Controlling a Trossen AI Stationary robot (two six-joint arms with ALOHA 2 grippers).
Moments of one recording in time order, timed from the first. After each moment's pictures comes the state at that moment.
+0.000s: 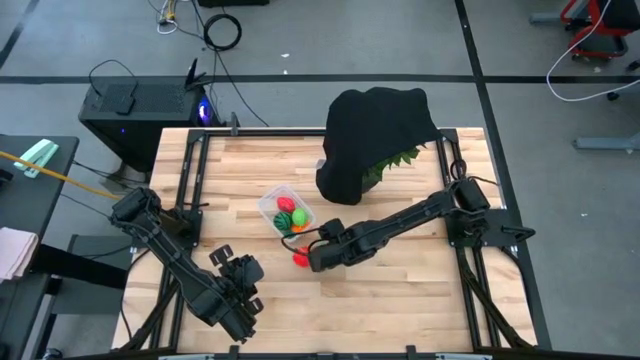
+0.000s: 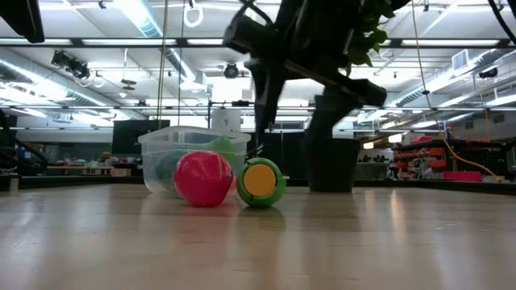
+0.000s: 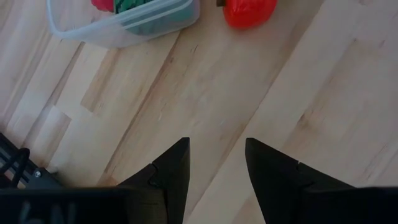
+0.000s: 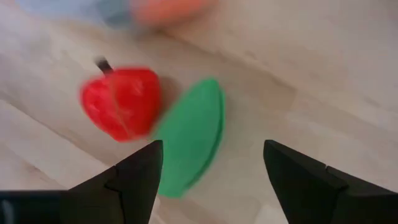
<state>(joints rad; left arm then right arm) -0.80 1.76 1.51 -1.41 -0.46 -1.34 0.31 2.02 1.55 -0.82 0.27 1.43</state>
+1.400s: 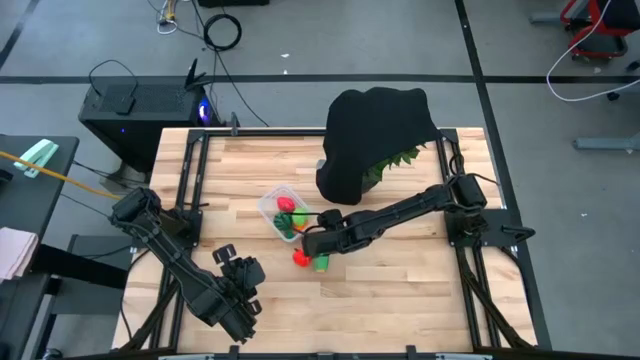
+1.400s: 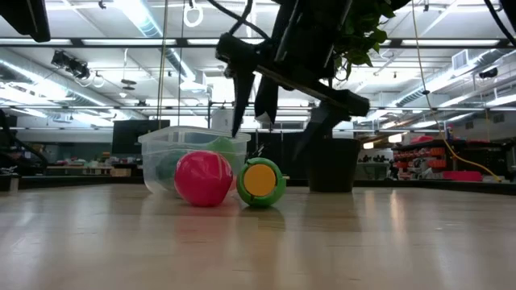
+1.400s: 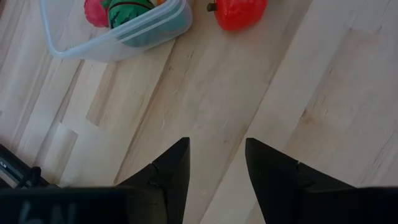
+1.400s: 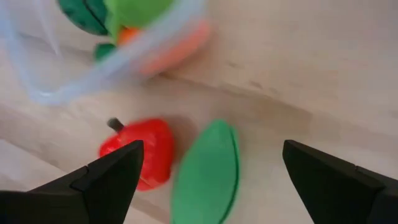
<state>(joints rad) -0.80 1.76 1.51 -1.40 -0.48 -1.24 0.23 2.02 1.54 -0.74 0.25 1.55</state>
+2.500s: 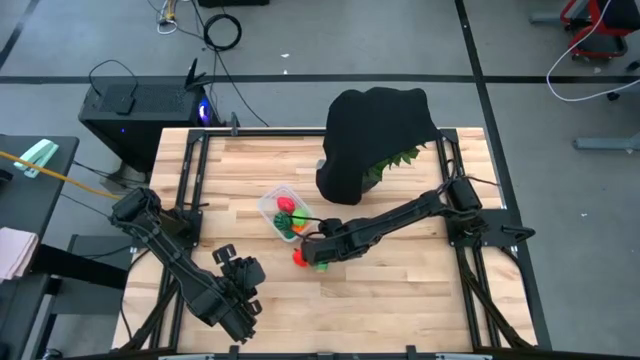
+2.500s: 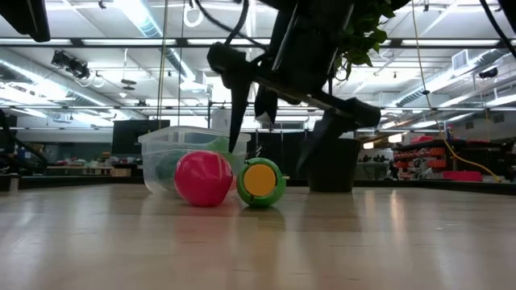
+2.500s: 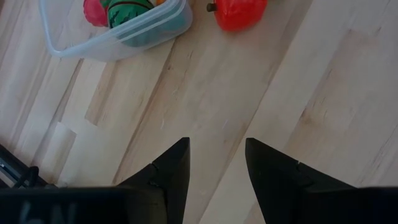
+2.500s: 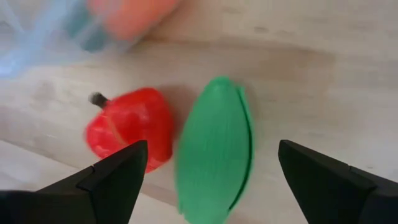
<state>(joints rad) -0.80 1.76 1.51 -1.40 -0.48 -1.24 0.26 2.07 1.54 -0.70 0.18 1.70</state>
